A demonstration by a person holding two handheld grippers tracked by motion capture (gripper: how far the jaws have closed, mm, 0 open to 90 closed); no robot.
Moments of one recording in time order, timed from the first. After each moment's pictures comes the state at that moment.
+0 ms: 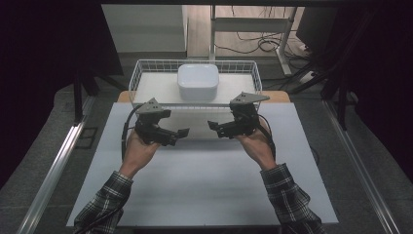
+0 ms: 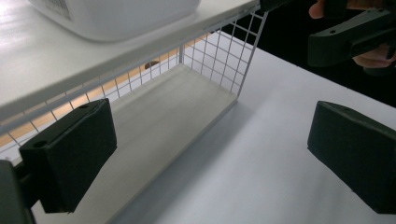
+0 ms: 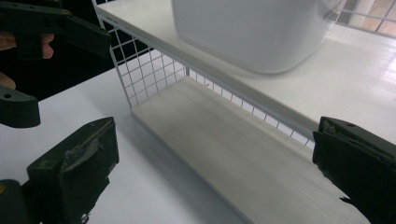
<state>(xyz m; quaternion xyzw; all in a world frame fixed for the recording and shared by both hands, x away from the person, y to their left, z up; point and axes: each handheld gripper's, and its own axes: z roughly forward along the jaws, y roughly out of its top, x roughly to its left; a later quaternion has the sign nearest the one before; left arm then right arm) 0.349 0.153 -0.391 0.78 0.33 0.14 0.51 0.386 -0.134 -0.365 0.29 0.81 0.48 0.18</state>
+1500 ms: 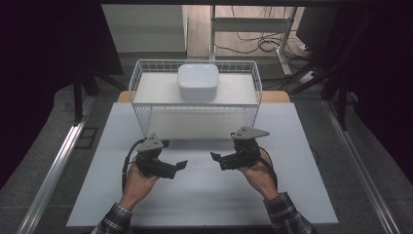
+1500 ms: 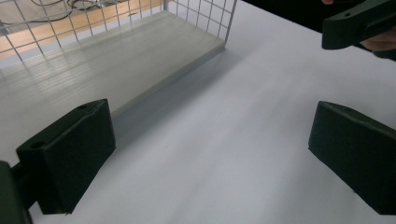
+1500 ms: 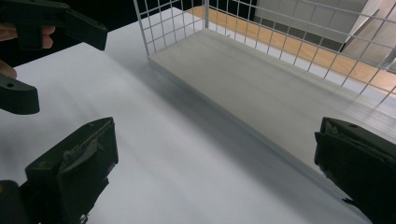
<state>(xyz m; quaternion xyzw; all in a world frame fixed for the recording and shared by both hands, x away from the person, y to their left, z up) 0.296 0.150 -0.465 0.79 0.34 0.13 0.49 0.337 -0.151 -0.434 0.29 0.82 0.47 0.16</state>
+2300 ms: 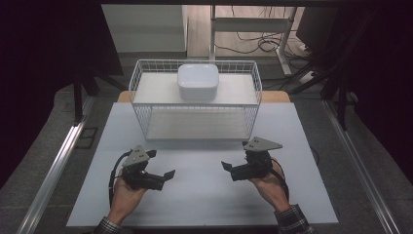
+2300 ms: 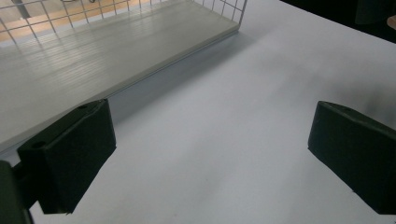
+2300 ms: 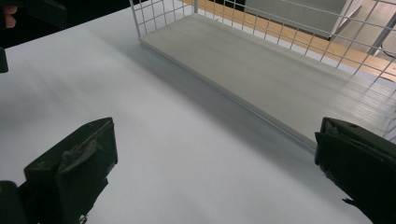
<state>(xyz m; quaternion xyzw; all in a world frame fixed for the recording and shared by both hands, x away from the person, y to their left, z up) 0.263 0.179 -0.477 0.77 0.37 0.16 0.49 0.313 -0.183 -0.443 0.30 0.82 0.46 0.18</state>
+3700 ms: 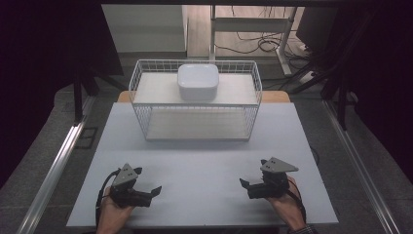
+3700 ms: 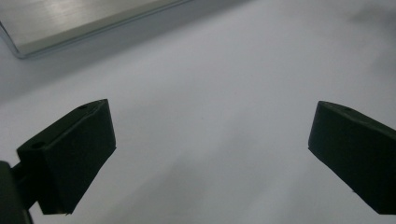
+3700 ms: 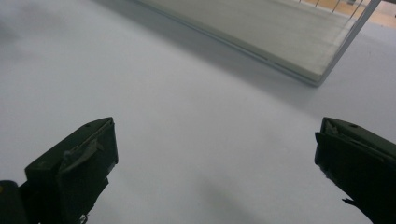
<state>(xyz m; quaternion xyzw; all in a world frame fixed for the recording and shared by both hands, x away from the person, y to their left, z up) 0.230 0.207 -0.525 0.78 0.41 0.16 0.43 0.282 -0.234 -0.487 0.34 0.82 0.41 0.21</state>
